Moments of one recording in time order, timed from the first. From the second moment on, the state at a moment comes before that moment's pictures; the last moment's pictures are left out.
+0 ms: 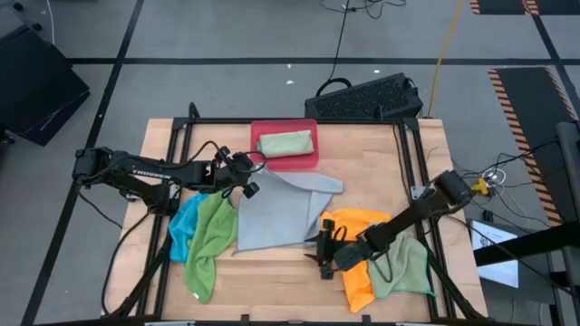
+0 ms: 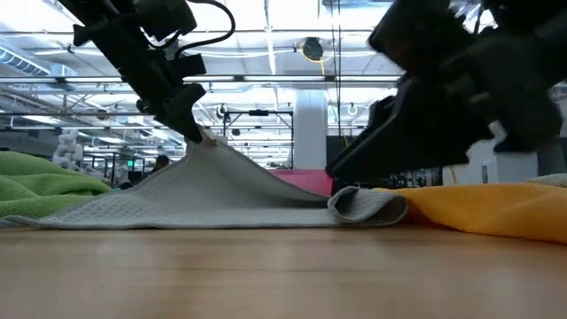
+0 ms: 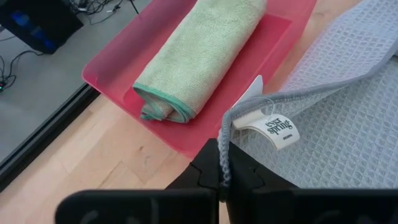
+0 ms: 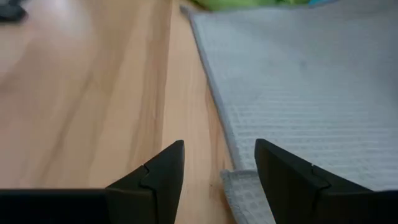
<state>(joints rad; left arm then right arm) 0.07 1.28 0.70 -0.28 -0.58 -0.31 0.54 1.88 0.78 0.46 0.55 0.25</state>
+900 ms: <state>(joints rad) 0.07 1.28 0.70 -0.29 -0.57 -0.32 0.53 1.99 0.86 0.30 0.70 0.38</state>
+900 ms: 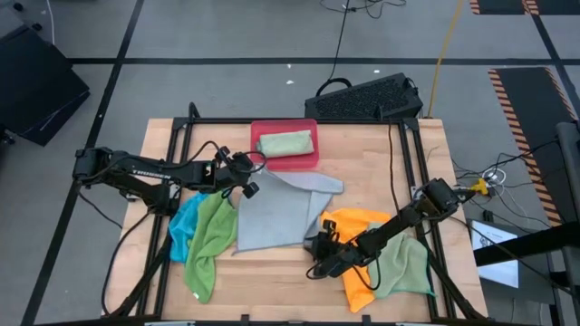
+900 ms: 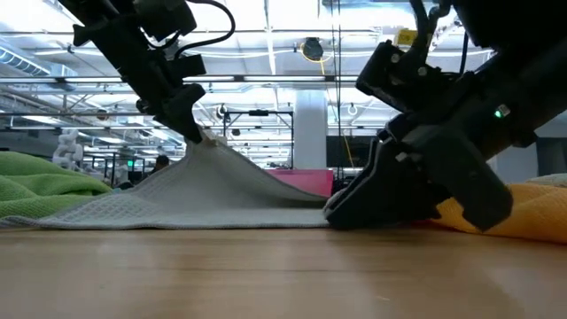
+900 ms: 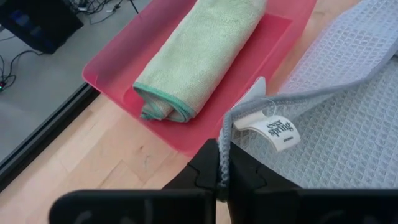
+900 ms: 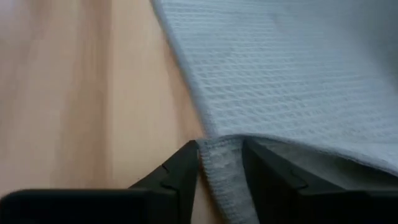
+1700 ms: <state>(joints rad) 0.07 1.28 0.70 -0.36 -0.56 -0.35 0.53 1.64 0.86 -0.25 0.66 0.68</state>
